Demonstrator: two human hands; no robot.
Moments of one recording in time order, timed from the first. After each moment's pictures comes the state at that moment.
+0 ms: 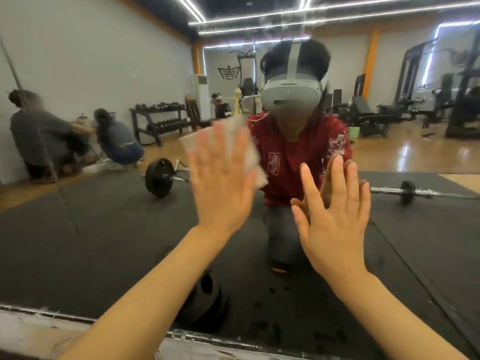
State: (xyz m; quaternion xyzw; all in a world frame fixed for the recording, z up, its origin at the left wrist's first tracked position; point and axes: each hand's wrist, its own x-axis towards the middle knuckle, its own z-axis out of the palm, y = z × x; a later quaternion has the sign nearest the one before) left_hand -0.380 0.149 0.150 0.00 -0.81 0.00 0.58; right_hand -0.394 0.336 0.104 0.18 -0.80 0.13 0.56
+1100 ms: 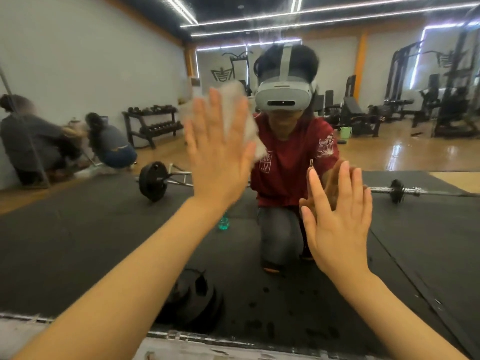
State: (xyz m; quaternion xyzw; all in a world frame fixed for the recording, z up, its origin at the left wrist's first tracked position) left_hand -0.382 0.167 0.207 -0.01 -0.82 0.02 0.57; right_hand -0.394 0.368 0.107 0.16 -0.82 0.16 0.53
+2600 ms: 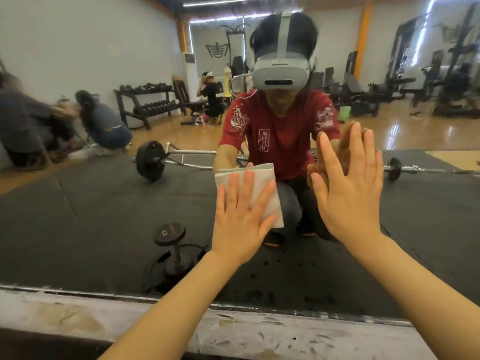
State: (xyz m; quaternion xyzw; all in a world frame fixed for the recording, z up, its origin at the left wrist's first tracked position) left_hand -0.366 0.171 0.040 -0.06 -0.87 0.07 0.48; right_hand -0.389 0.373 0.107 0.17 -0.82 0.16 0.53
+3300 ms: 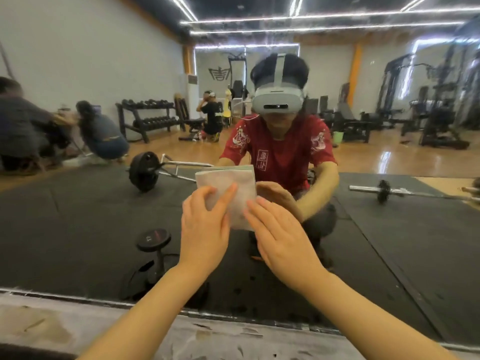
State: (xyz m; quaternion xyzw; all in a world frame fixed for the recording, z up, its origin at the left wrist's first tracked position) left_hand -0.328 0.171 0.040 -0.03 -0.85 -0.12 0.51; right_hand -0.372 0.347 0.033 0.45 -0.74 0.07 0.50
